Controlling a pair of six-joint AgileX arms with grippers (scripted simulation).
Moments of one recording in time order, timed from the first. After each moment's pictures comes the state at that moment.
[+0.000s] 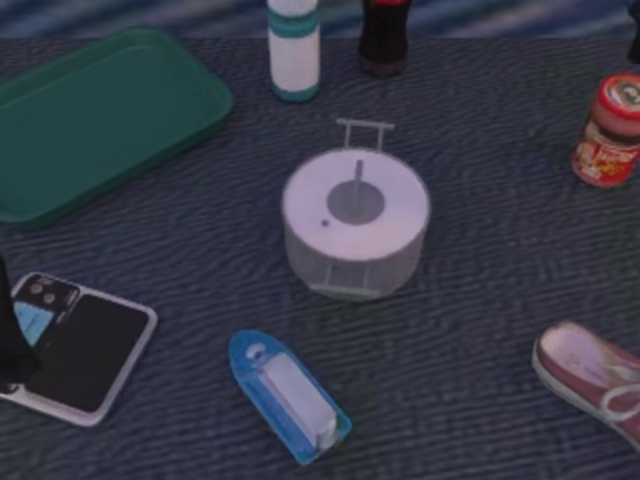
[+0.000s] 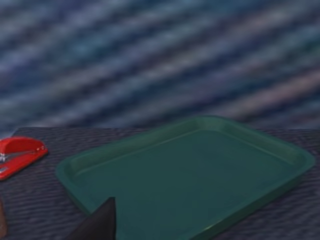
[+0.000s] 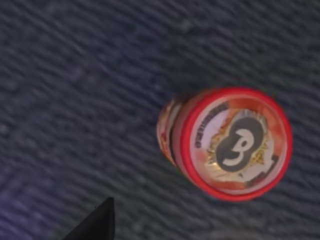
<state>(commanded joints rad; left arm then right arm) 0.00 0.00 0.00 0.00 0.00 0.00 -0.02 2.24 2.38 -1.37 -0.14 -0.75</state>
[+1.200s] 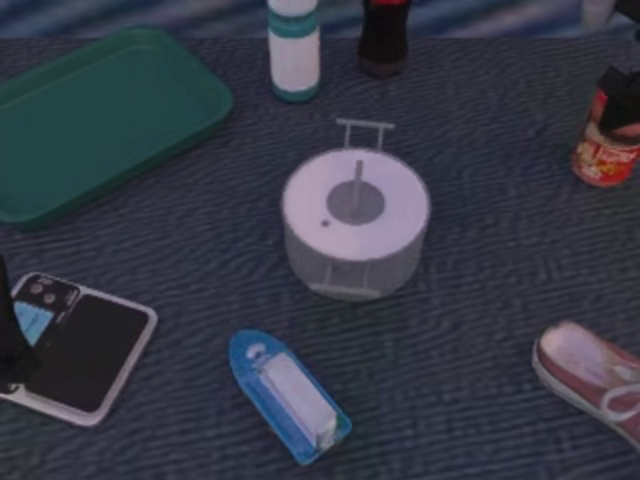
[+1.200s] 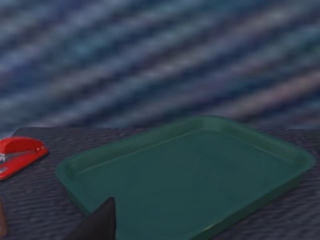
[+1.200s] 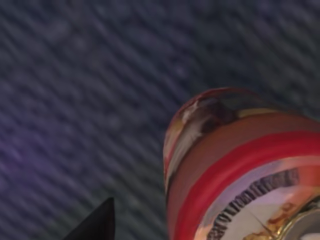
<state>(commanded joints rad) 0.00 0.00 0.00 0.00 0.00 0.00 -0.03 2.70 2.83 -1.58 -0.15 -0.91</state>
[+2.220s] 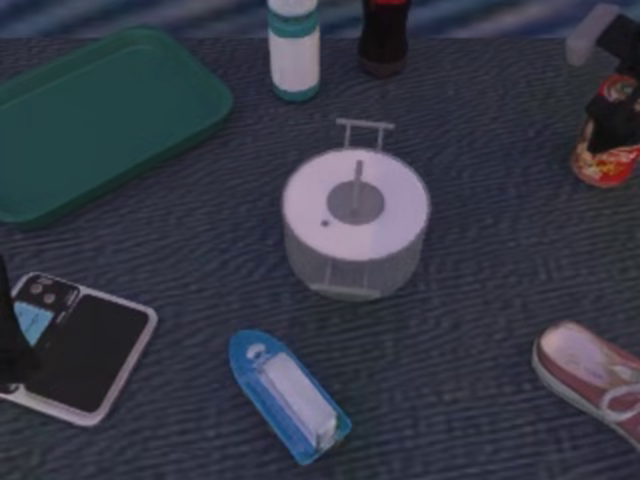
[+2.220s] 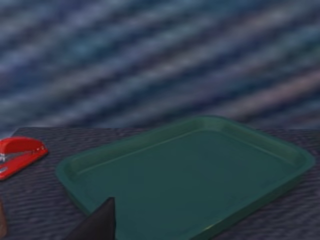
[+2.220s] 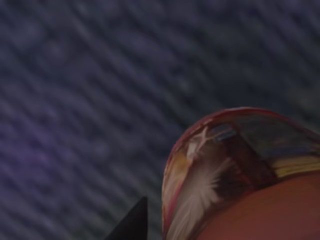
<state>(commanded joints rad) 0.00 0.00 0.00 0.00 0.00 0.00 -0.02 2.61 2.48 -1.34 -0.15 -0.90</state>
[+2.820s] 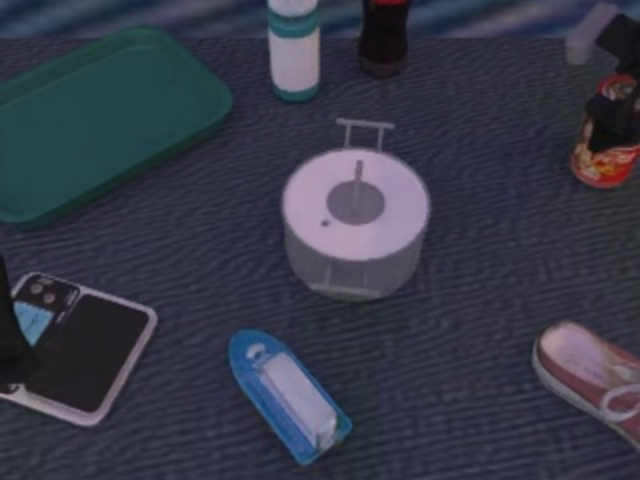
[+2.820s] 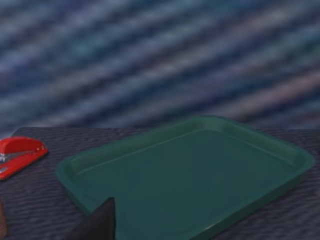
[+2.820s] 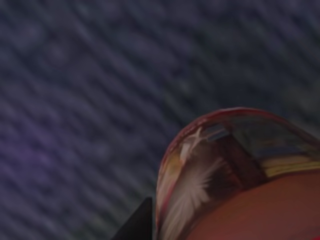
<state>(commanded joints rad) 0.00 0.00 0.00 0.00 0.00 0.00 -0.02 2.61 2.48 -1.34 -0.15 -0.90</state>
